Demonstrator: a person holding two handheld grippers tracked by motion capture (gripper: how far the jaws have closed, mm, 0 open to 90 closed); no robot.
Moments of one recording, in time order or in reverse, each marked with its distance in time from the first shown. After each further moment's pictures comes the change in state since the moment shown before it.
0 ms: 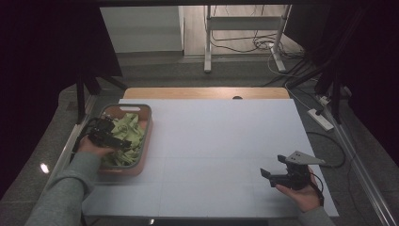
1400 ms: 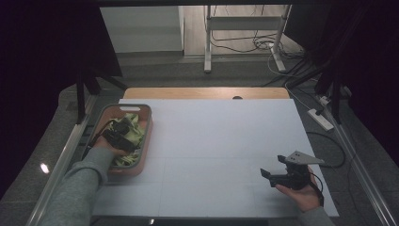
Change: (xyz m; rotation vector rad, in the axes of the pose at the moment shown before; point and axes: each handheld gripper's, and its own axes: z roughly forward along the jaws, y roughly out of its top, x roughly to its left) left arm -0.005 0.022 0.055 0.257 0.083 0.034; right arm -0.001 -0.001 0.002 0.011 -0.006 -0.003
